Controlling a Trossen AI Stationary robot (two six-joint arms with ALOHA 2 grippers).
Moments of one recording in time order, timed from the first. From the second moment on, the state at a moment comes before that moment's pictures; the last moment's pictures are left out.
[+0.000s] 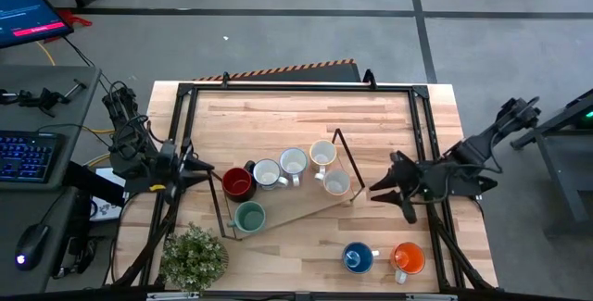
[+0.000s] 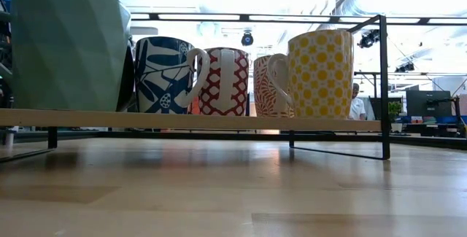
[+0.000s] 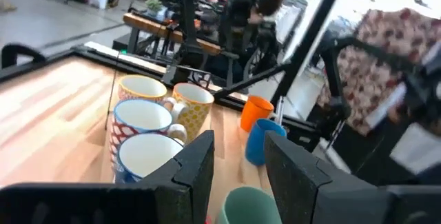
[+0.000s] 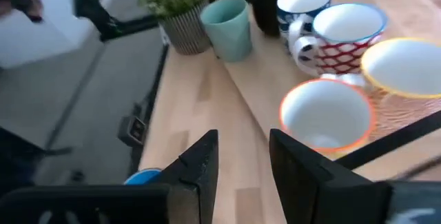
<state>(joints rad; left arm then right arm) -1.00 0.30 0.44 -0.21 -0.97 -0.42 0.64 0.83 0.81 -0.49 0.38 0.54</state>
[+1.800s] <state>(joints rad) -0.39 1.40 1.53 -0.59 -0.32 -0.19 0.65 0.90 0.50 -0.07 -0.14 0.64</state>
